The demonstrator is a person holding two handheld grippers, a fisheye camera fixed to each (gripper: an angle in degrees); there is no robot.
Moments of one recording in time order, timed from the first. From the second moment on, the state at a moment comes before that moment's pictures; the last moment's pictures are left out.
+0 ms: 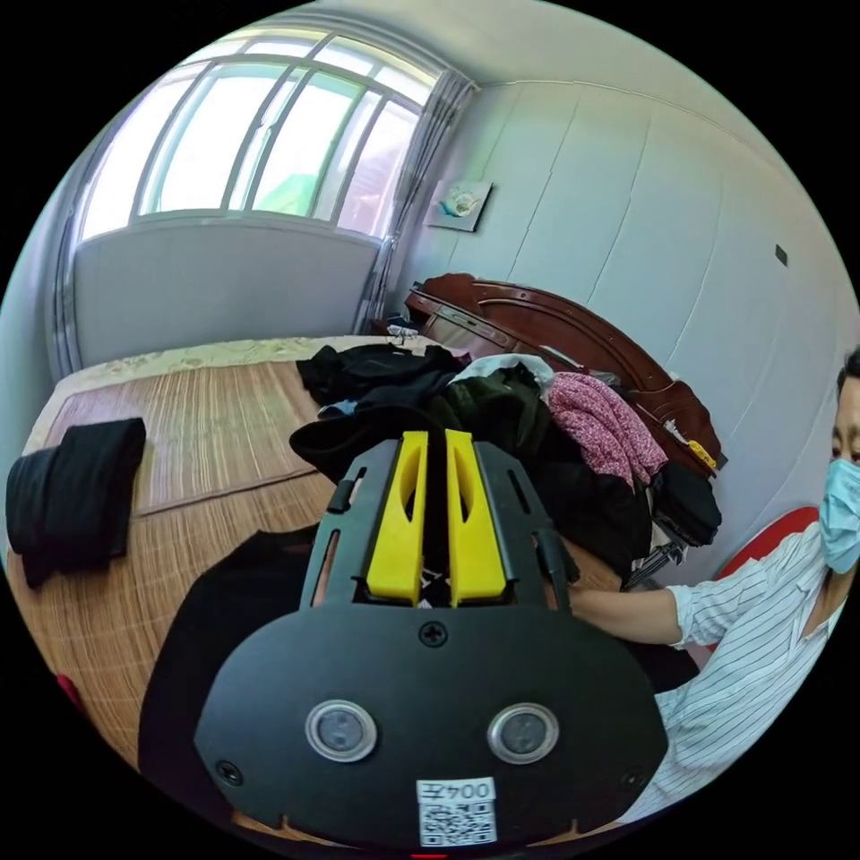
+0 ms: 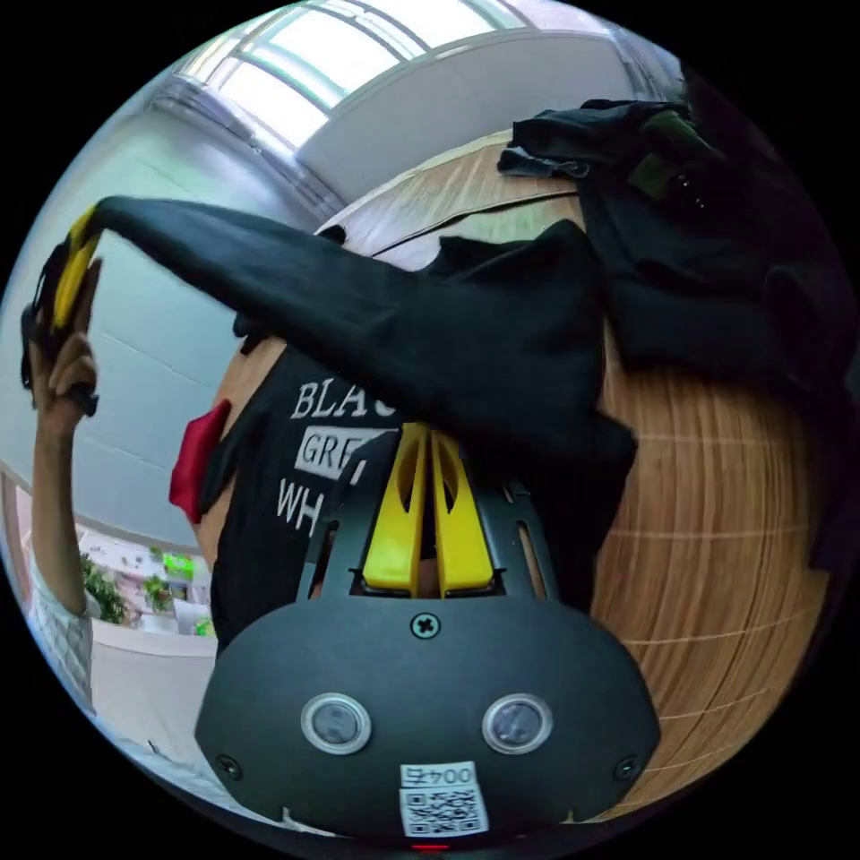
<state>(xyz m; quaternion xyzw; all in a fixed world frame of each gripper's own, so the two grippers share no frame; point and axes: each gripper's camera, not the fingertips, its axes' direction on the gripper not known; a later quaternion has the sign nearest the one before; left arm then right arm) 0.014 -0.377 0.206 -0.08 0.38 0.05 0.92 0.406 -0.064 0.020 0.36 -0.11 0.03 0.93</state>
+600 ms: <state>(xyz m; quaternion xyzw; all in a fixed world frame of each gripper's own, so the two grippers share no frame) -0.126 -0.127 0.321 -0.27 0.37 0.03 0.89 0.532 -0.051 0.016 0.38 -0.22 0.12 0.89</state>
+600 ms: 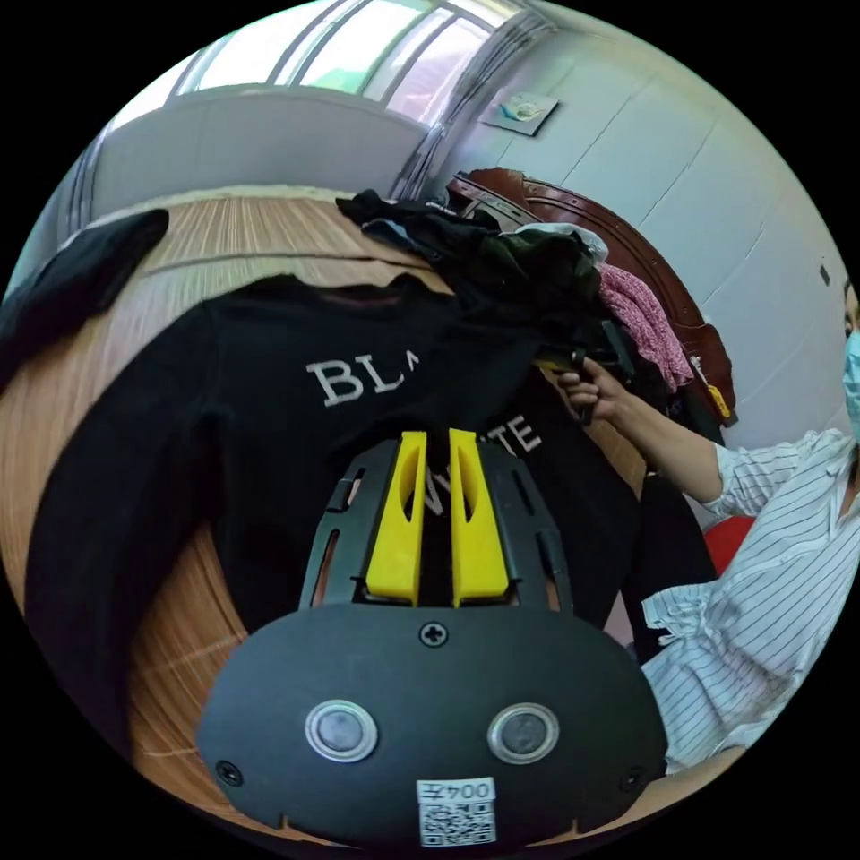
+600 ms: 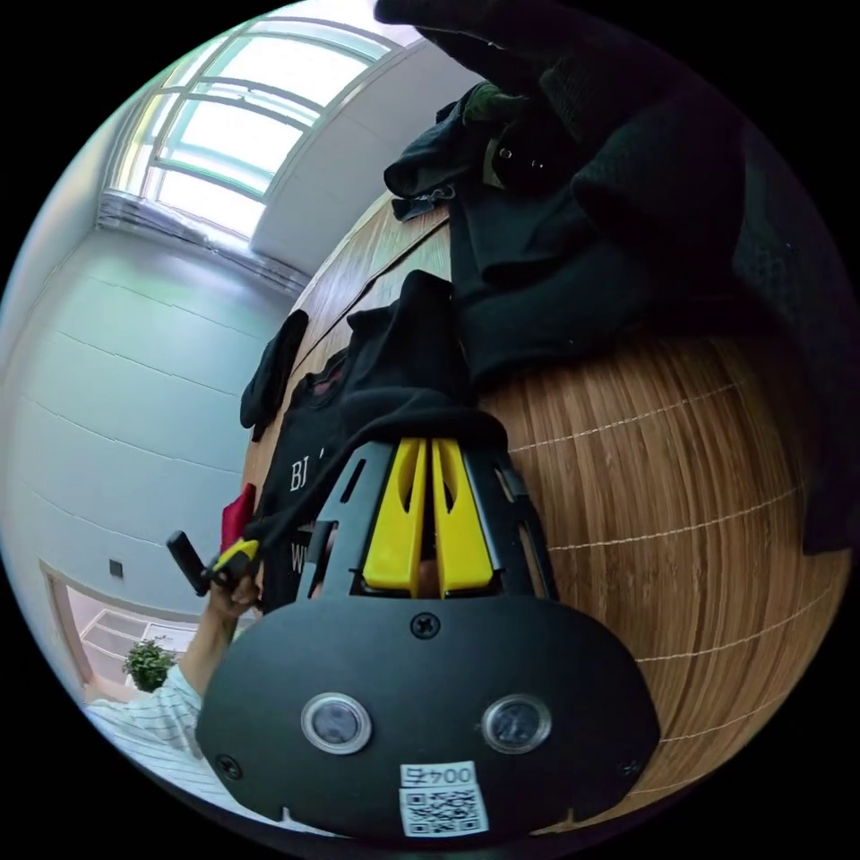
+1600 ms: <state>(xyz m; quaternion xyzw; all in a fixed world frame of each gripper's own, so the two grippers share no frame) -0.202 -0.138 0.535 -0.42 0.25 0.18 0.85 0.493 0.103 0.077 0.34 -0.32 -0.06 0.88</state>
